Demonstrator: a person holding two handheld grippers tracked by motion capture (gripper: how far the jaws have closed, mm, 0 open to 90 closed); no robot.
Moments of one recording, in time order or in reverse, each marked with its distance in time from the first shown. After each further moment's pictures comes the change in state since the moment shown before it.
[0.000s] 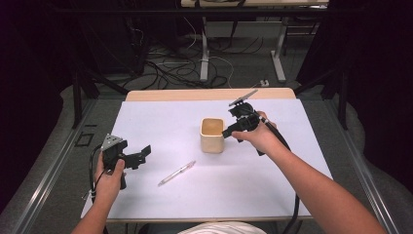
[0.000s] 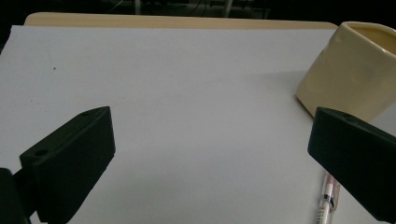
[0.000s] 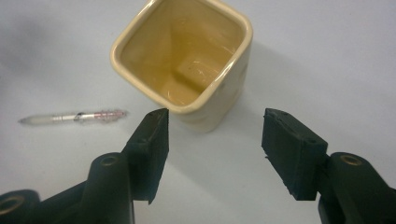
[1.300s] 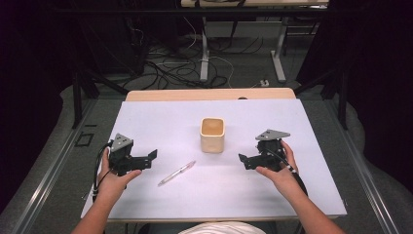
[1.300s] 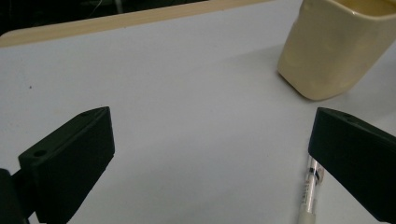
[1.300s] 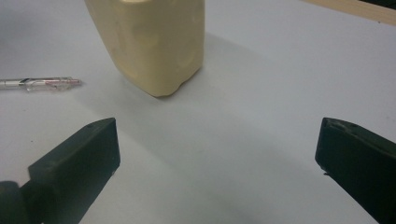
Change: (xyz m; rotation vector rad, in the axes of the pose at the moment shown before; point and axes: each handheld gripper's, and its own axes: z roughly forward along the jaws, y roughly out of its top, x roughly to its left) left arm -0.025 0.006 0.000 0.070 -0.019 0.199; right arm -0.031 -0.118 0.002 -0.353 -0.092 -0.123
